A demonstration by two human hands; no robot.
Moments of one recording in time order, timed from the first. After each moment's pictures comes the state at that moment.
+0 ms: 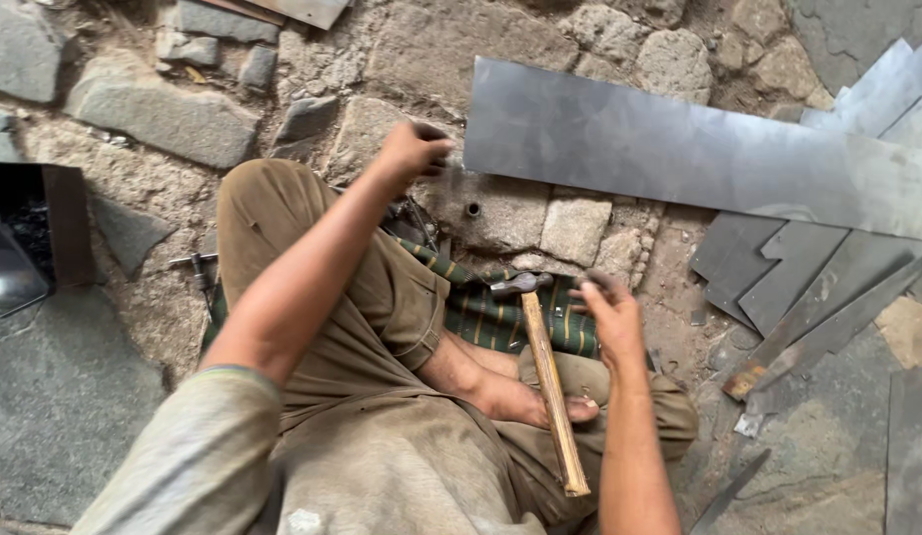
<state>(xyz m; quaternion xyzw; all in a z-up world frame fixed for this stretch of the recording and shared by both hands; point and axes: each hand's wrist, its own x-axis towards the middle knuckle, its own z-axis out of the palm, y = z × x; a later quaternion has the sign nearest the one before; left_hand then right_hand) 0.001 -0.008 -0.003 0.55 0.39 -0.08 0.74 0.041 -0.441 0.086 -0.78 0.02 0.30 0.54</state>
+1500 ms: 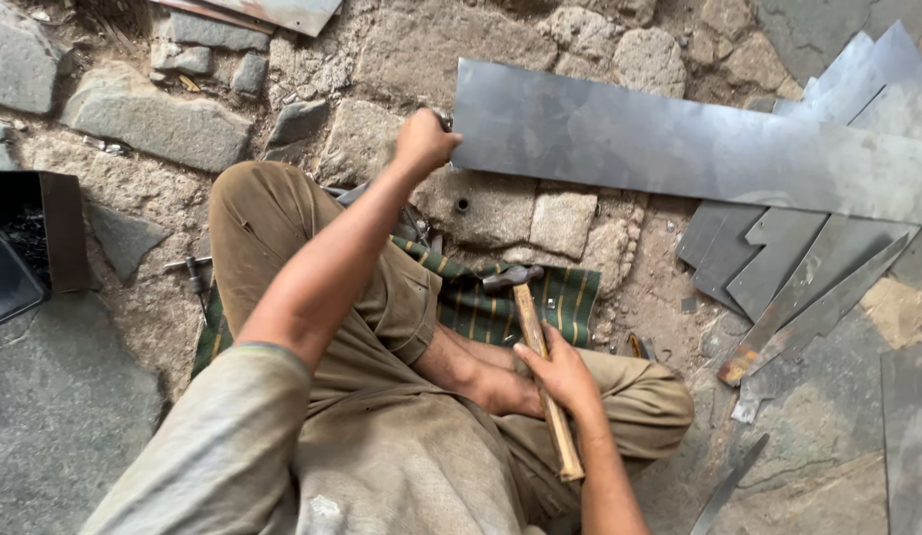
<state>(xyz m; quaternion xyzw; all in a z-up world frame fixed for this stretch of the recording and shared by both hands) 0.041 -0.036 0.008 0.80 0.40 -0.03 0.44 -0.057 -0.446 0.116 -0.89 -0.10 0.41 0.18</state>
